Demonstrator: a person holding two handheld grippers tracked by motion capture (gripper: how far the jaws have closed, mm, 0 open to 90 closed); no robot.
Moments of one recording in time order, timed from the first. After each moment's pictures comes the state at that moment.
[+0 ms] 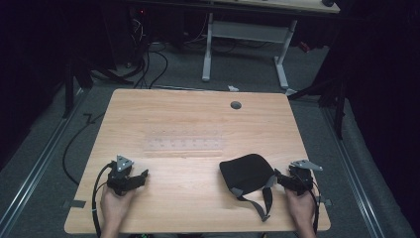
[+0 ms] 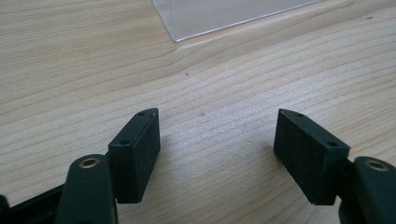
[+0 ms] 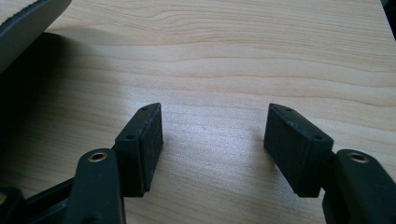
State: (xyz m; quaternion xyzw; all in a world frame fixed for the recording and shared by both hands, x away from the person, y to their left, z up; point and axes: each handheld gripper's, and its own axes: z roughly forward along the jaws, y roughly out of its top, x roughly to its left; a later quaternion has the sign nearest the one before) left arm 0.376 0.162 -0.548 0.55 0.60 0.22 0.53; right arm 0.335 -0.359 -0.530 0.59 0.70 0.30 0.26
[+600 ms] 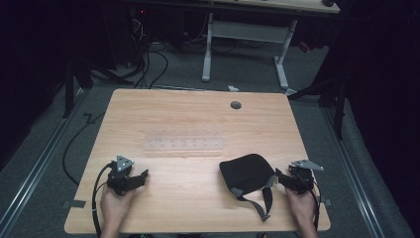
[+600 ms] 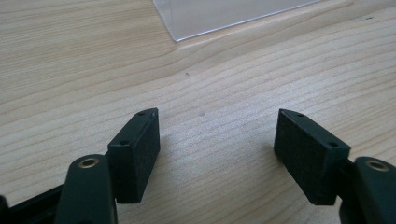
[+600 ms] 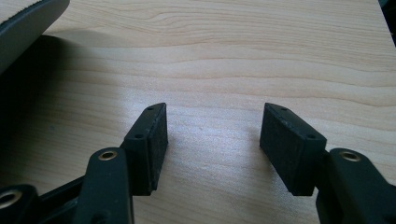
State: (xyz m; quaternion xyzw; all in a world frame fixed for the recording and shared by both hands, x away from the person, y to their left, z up) left arm 0.376 0.163 -0.548 0.55 0.60 0.22 0.53; right arm 0.335 -0.361 -0.530 0.59 0.70 0.30 0.26
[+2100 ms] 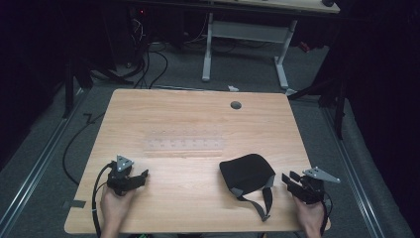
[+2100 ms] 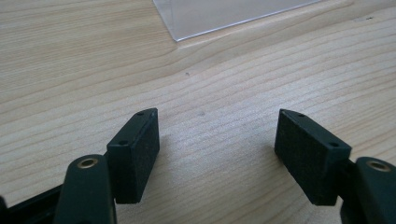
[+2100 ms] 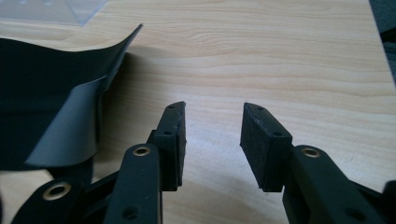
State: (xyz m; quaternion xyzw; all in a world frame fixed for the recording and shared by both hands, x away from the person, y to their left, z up) left arm 0.376 0.162 -0.548 0.55 0.60 0.22 0.53; right arm 0.293 -0.368 -0.505 0.57 0.70 0.36 0.24
